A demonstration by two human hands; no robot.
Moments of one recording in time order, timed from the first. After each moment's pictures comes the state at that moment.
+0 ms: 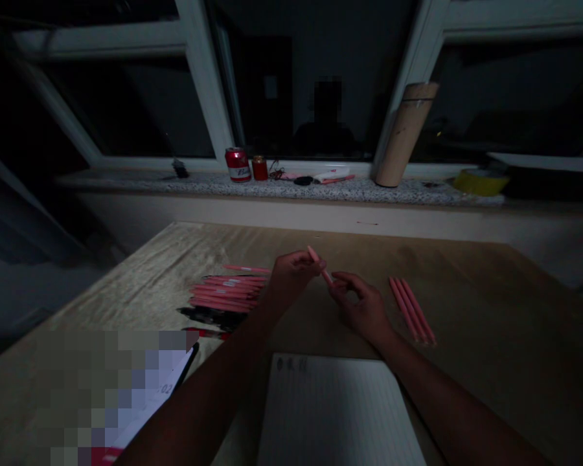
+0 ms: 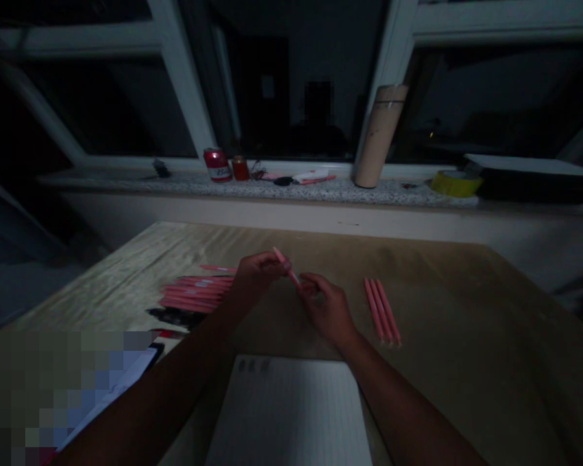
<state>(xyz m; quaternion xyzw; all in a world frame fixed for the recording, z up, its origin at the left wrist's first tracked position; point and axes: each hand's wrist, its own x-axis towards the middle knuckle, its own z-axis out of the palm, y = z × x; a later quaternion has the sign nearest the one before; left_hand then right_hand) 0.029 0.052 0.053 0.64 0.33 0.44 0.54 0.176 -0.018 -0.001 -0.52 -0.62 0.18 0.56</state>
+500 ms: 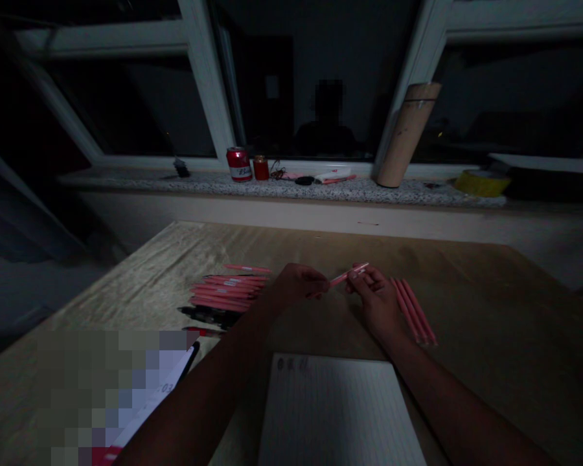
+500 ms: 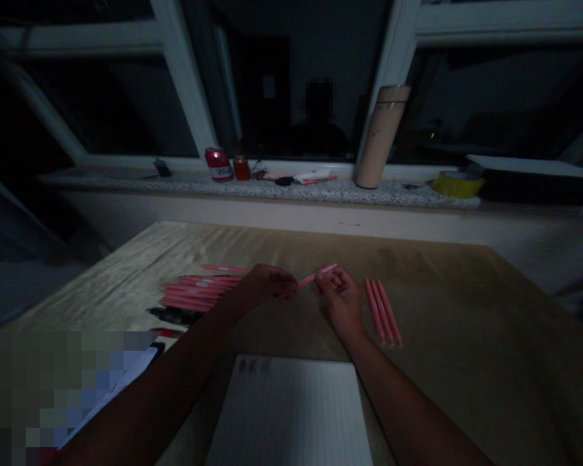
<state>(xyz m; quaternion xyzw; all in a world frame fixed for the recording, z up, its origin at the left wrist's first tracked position) 0.020 0.063 0.037 0.69 0.34 0.23 0.59 0.183 -0.016 0.011 -0.47 -0.42 0.34 0.70</state>
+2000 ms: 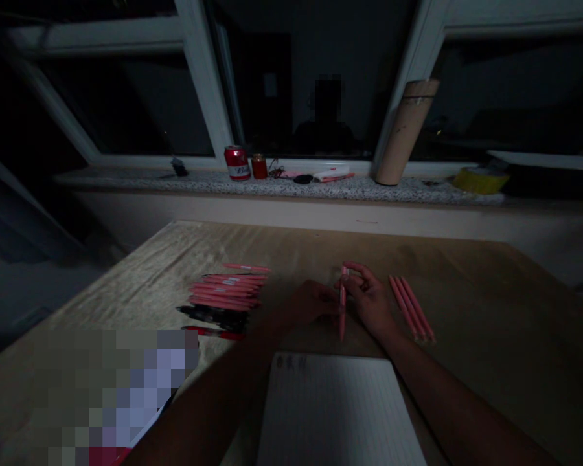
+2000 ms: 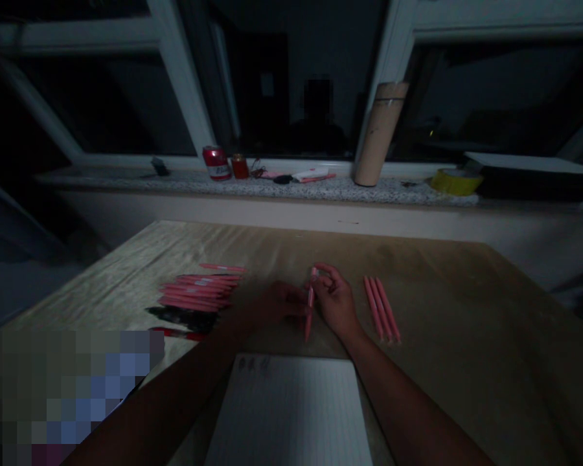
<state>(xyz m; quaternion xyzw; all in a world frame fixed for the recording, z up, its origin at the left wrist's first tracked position) 0.037 0.040 0.008 0.67 0.27 0.14 0.67 0.183 -0.016 0.005 -0.52 -0.47 0.35 0.62</state>
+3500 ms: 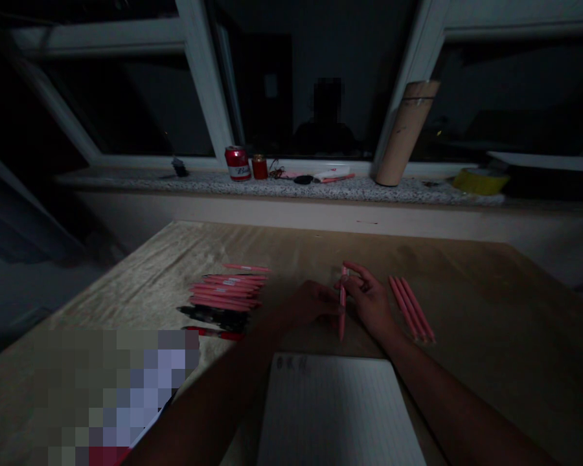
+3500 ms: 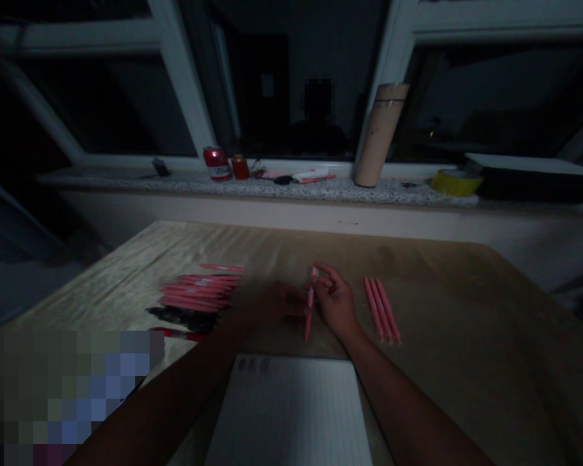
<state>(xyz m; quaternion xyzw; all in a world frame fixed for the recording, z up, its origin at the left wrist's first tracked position) 0.035 0.039 0.013 0.68 0.26 0.13 0.68 0.182 -0.016 0.005 -0.52 -0.46 0.36 0.63</state>
